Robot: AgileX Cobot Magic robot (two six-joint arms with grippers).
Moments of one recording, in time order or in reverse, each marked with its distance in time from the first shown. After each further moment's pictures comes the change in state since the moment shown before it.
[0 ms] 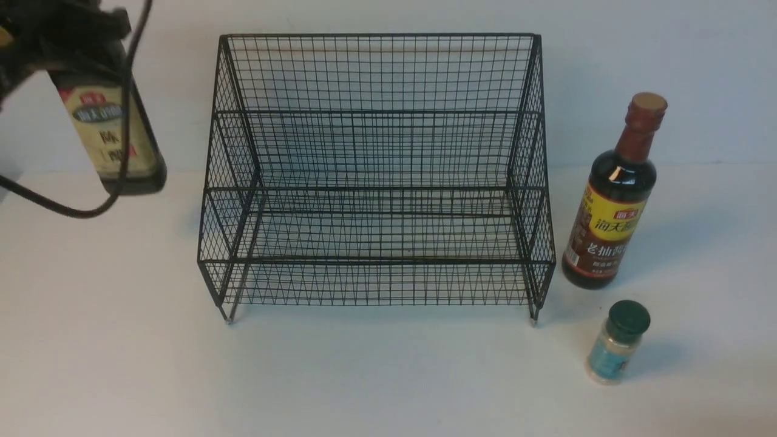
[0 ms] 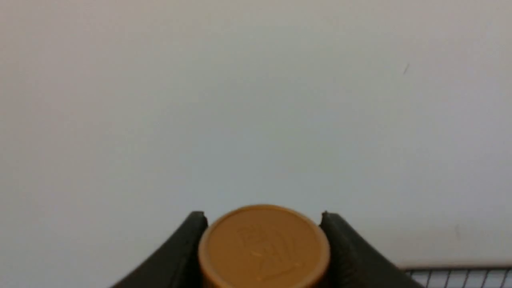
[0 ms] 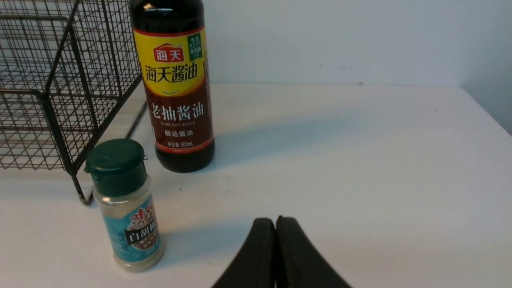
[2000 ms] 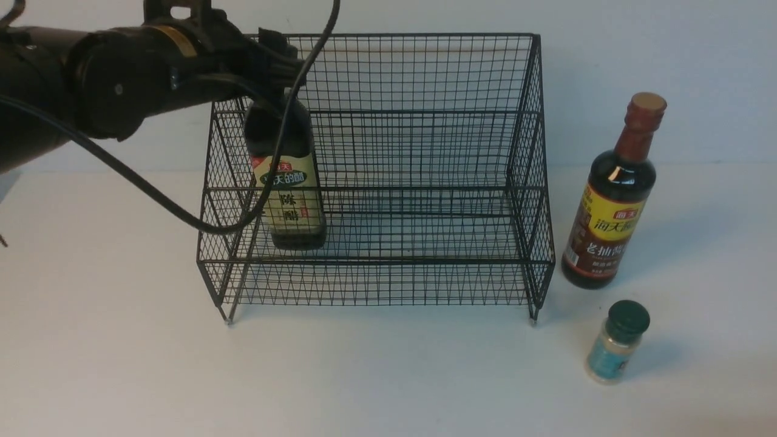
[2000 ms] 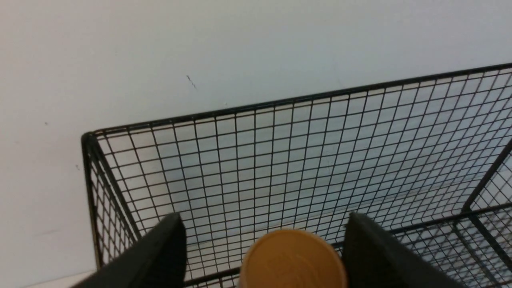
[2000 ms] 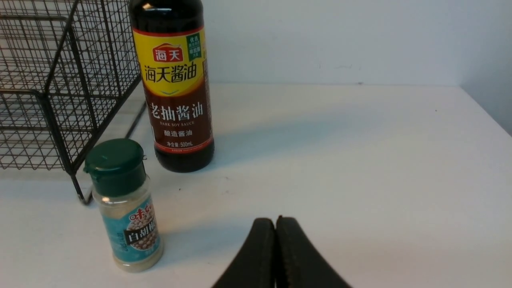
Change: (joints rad) right arm 0.000 0.000 0.000 0.000 0.000 0.000; left arm -0.301 0.112 -0.143 -0.065 0.432 -0.013
